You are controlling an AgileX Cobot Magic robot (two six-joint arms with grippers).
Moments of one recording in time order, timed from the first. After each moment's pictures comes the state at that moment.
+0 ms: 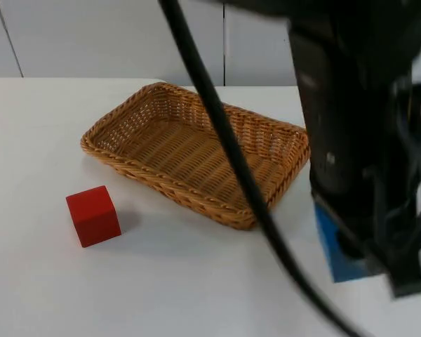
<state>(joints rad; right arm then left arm) 0.06 0.87 -0.72 0.01 0.65 0.00 -1.02 1.93 -1.45 -0.07 0.83 0.46</state>
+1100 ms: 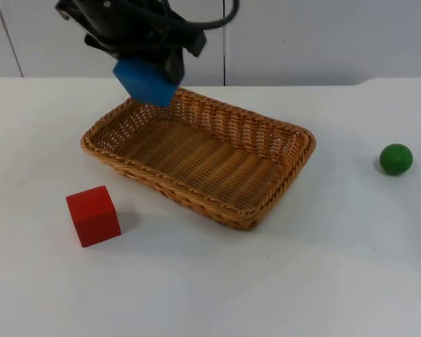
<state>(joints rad) 0.06 0.87 -0.72 0.01 0.67 0.00 -0.40 1.89 -1.45 -0.04 0.65 0.10</state>
